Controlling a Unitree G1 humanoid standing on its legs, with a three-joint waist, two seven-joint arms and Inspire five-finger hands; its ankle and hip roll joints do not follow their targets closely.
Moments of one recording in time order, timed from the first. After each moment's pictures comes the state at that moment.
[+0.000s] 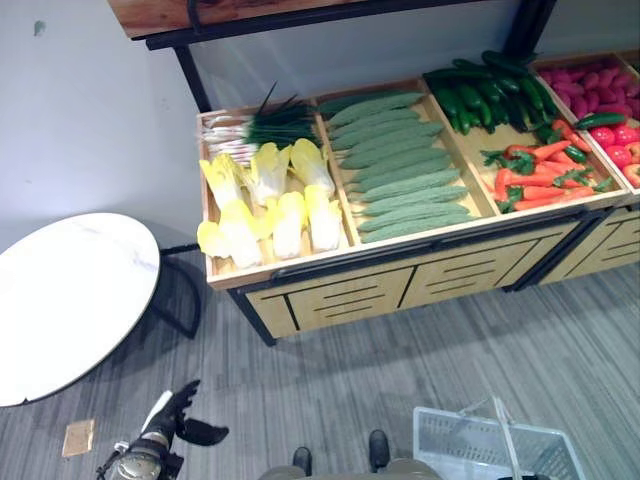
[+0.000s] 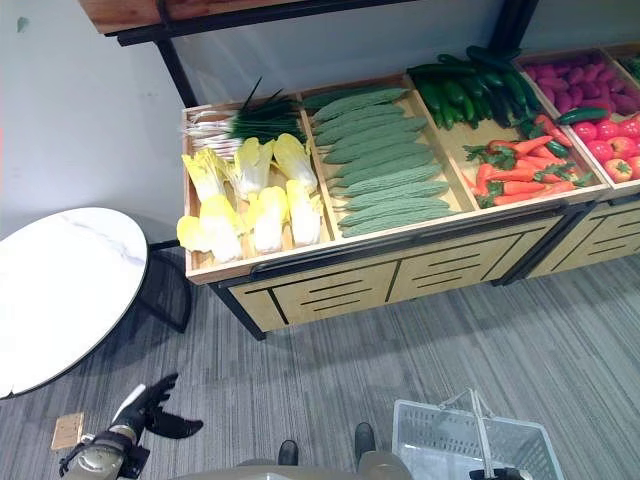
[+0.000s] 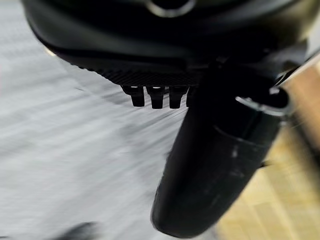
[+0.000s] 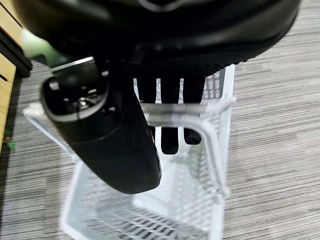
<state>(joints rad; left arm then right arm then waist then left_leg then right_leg) 0.27 0.55 -0.10 0.40 -0.21 -0.02 0.02 0.05 -0.42 0.05 1.33 0.13 0.03 -0.15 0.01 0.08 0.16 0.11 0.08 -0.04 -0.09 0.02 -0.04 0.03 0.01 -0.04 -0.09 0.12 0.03</state>
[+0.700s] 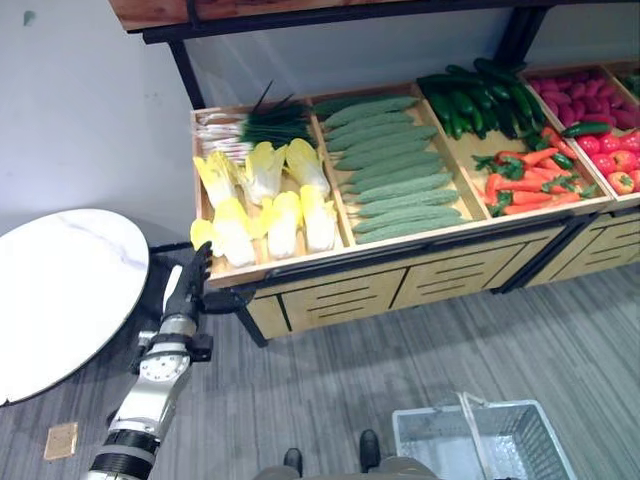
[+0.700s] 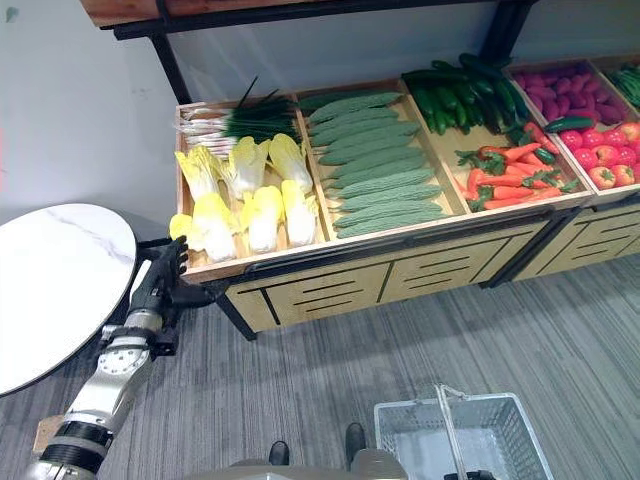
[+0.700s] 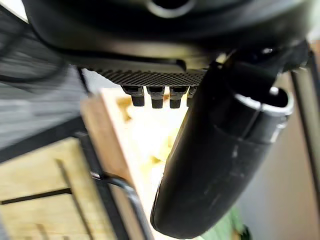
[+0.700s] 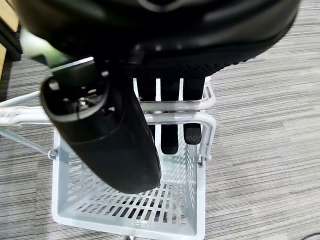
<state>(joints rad) -0.08 0.49 -0.09 0.19 -0.25 0.00 0.18 0.03 -0.35 0.11 1.35 0.11 0.07 -0.15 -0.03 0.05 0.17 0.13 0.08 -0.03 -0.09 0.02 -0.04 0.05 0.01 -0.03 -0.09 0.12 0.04</state>
